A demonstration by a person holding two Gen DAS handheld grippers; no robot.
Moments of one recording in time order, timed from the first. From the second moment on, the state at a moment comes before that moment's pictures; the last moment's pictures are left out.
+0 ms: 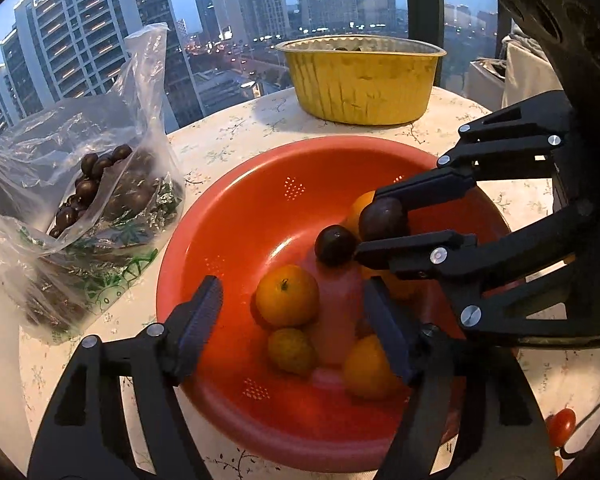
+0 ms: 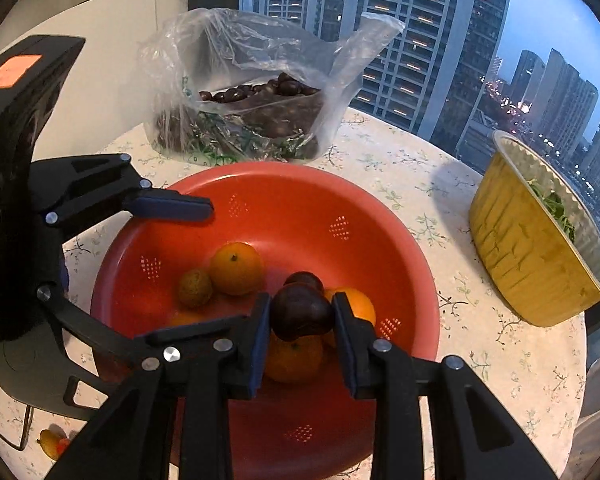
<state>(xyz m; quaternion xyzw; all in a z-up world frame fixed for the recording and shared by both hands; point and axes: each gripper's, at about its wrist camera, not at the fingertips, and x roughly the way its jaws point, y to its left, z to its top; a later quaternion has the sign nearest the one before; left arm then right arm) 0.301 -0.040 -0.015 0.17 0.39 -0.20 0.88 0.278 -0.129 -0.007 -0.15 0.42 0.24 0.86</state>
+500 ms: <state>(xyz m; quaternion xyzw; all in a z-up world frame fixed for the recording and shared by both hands) 0.239 -0.007 0.018 0.13 0.35 -0.20 0.90 0.216 -0.163 0.025 -0.13 0.36 0.24 0.89</state>
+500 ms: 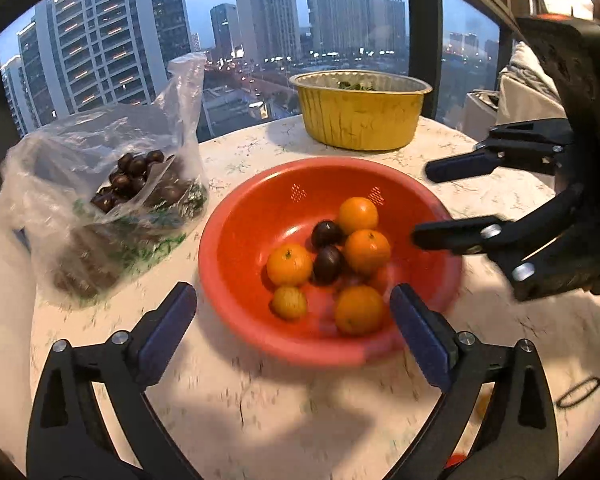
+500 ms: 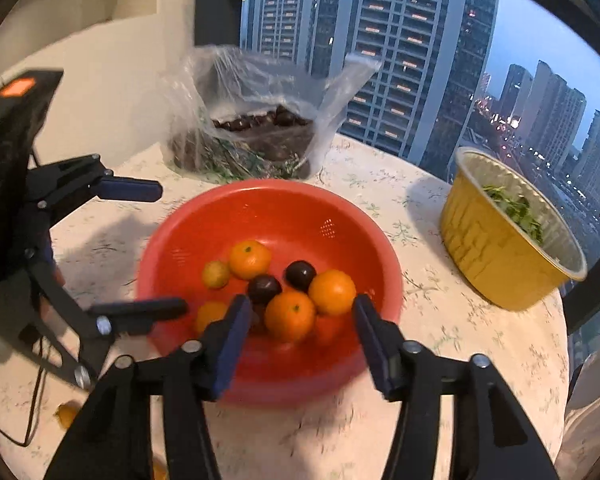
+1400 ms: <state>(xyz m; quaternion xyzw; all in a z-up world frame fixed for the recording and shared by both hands) 0.079 0.013 -0.033 0.20 0.39 -0.33 0.83 0.019 -0.157 -0.034 -0.07 0.41 0.32 0.85</state>
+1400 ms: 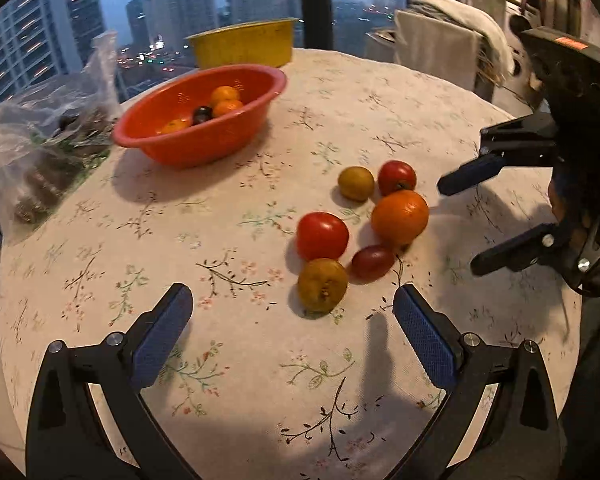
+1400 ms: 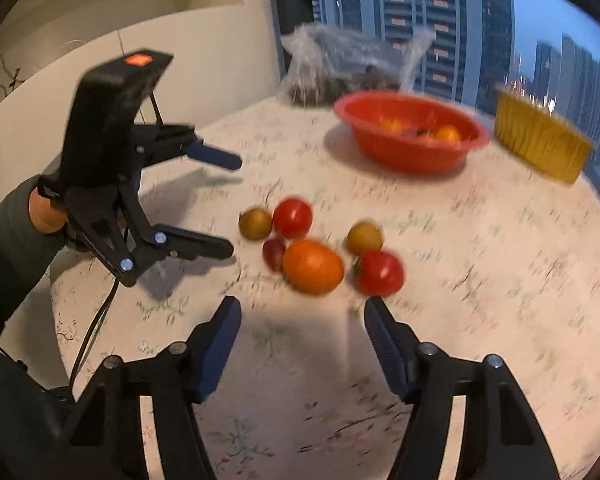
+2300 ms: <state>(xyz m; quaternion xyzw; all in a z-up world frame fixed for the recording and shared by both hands) 0.091 0.004 -0.043 0.20 0.41 -0.38 0.80 0.063 -0.148 -0.041 -0.02 0.44 0.30 0.84</state>
